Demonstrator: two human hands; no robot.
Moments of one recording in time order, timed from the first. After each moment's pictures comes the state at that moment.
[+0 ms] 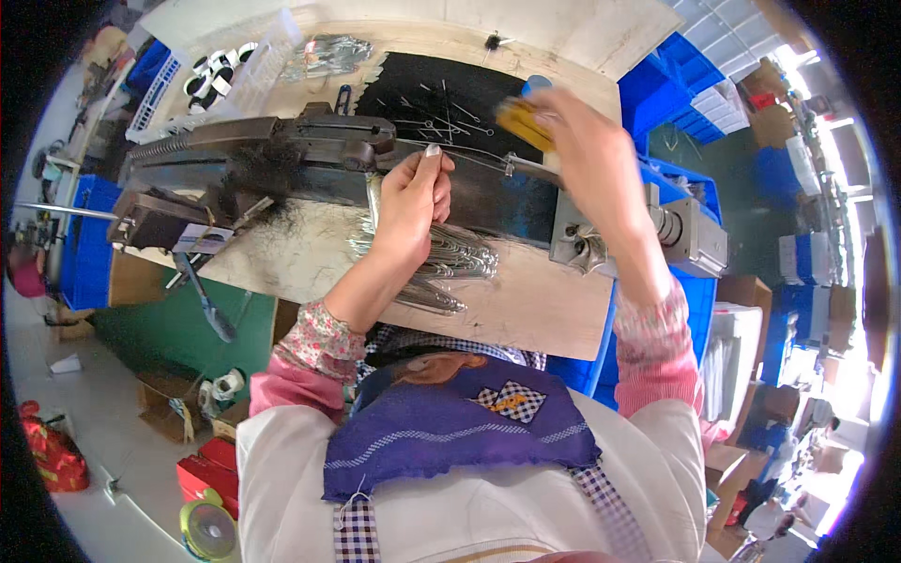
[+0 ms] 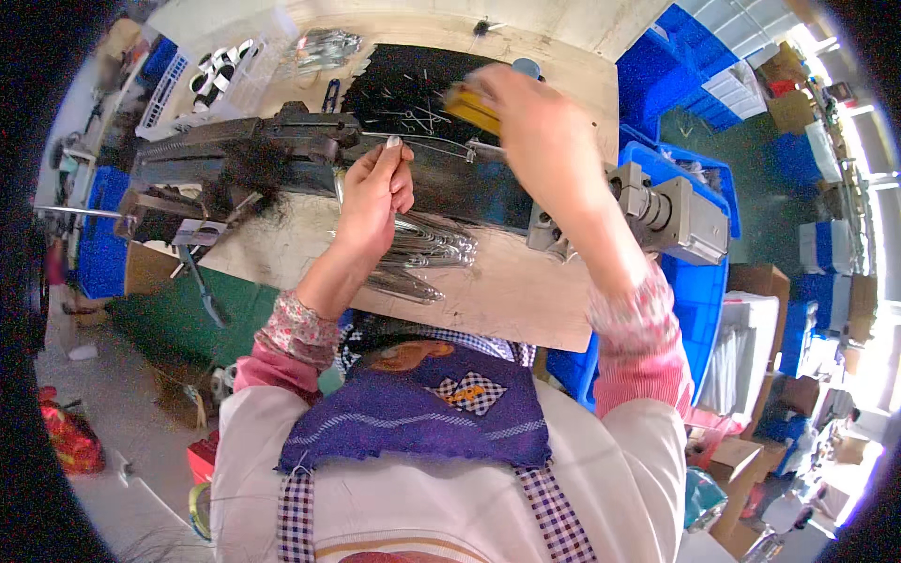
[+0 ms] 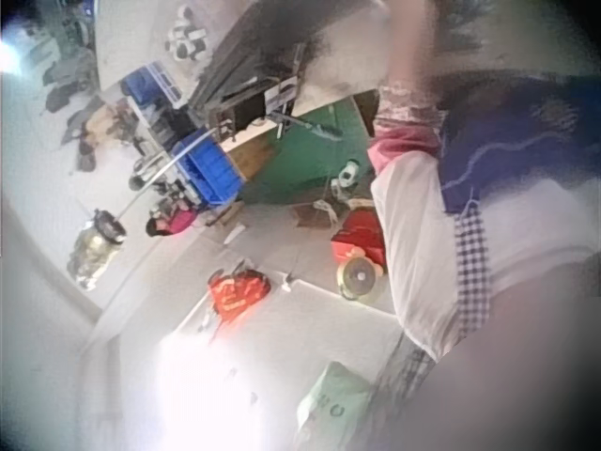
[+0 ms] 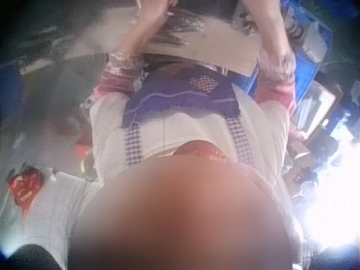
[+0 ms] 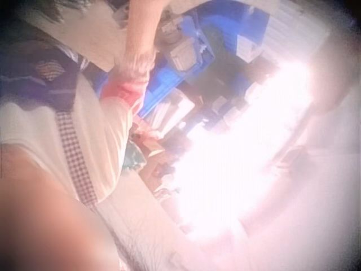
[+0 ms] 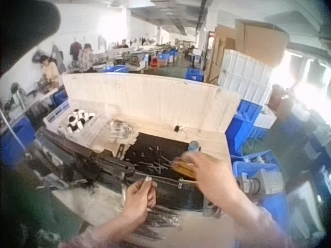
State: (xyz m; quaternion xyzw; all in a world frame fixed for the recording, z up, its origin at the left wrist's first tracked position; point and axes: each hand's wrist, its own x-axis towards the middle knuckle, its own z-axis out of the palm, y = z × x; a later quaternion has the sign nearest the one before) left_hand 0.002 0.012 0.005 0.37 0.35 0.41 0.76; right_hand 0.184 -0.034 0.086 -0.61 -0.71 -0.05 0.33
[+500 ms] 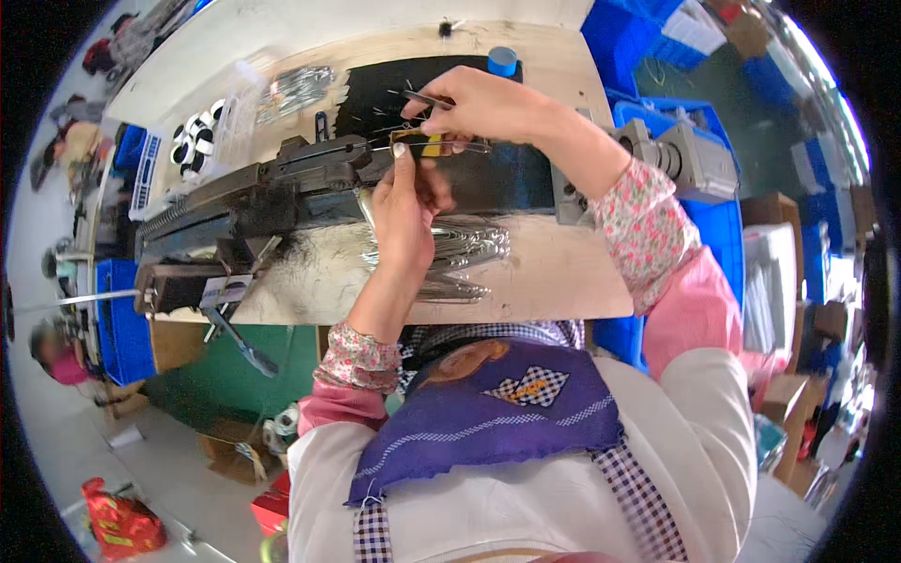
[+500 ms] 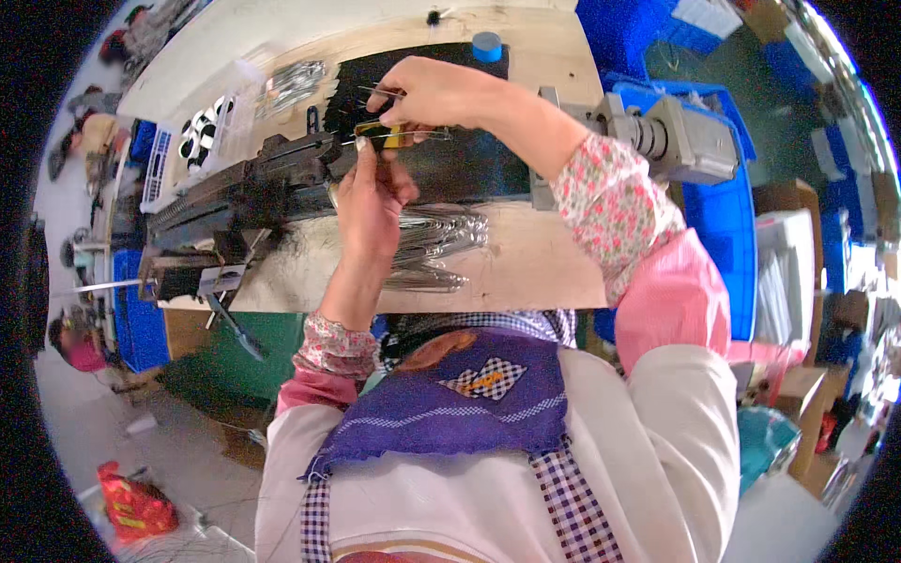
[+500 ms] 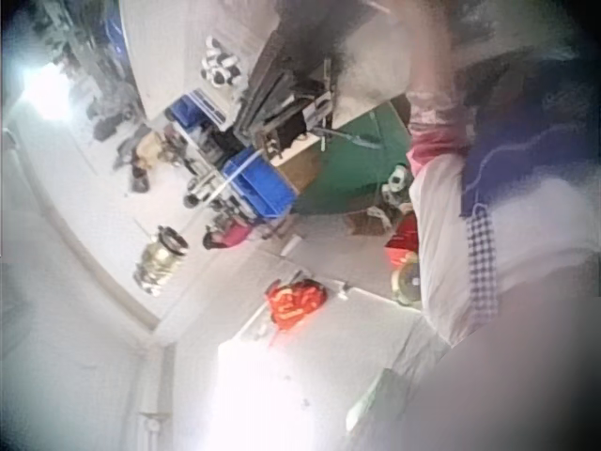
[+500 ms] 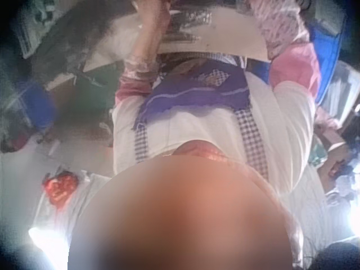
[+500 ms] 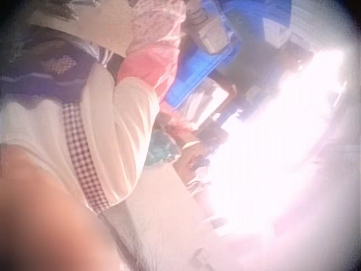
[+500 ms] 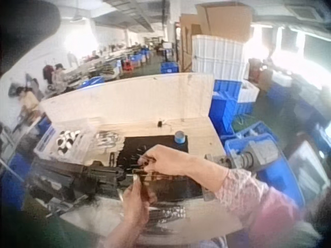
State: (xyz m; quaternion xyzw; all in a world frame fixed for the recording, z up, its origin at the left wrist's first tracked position) left_hand -0.009 0.020 -0.004 0.41 0.32 0.39 0.76; right_hand 0.163 0.030 0.069 -0.55 -0.62 0.45 0.32
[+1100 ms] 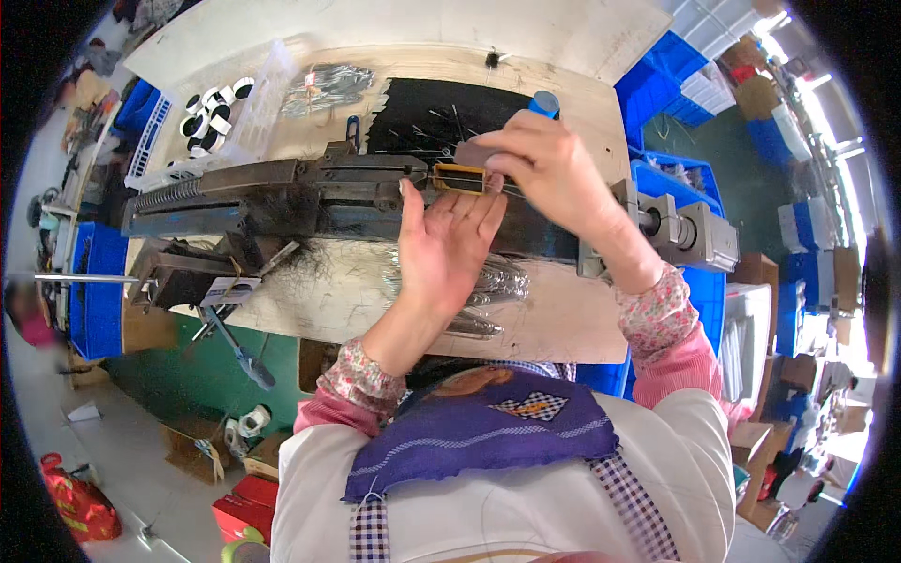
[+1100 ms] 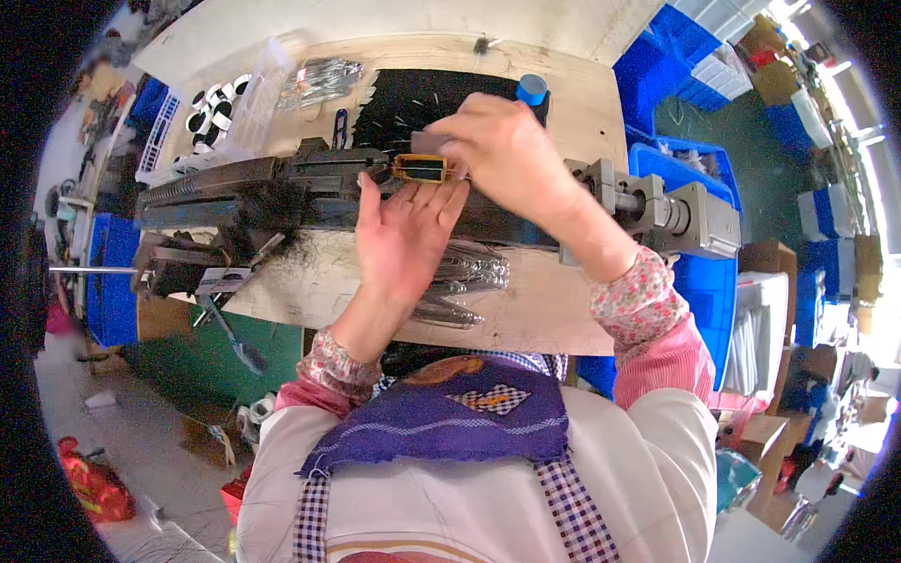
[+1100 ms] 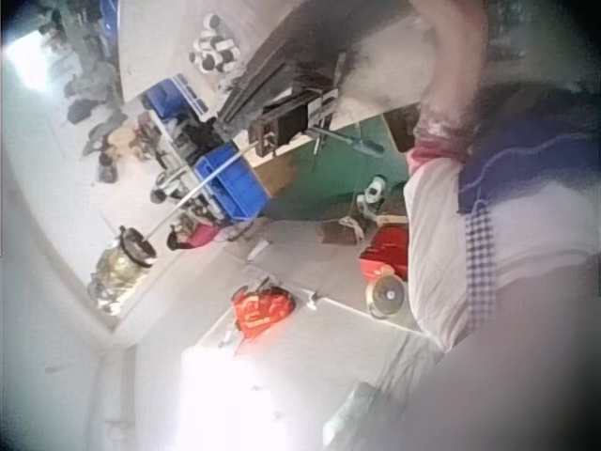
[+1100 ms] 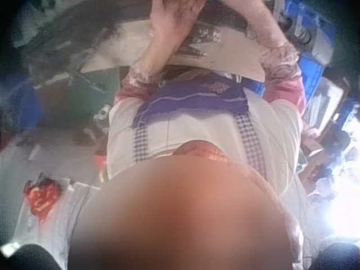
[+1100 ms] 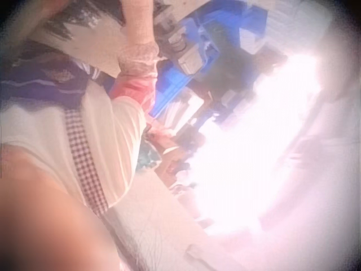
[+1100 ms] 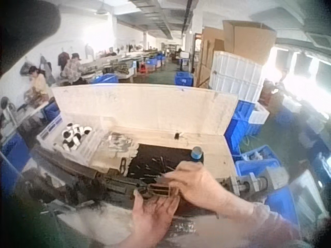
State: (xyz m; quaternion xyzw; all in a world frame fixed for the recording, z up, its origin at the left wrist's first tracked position) left_hand -0.017 0.016 0.016 0.09 0.11 0.39 0.91; right_hand 0.144 0.010 0.071 -0.54 -0.76 0.01 0.36
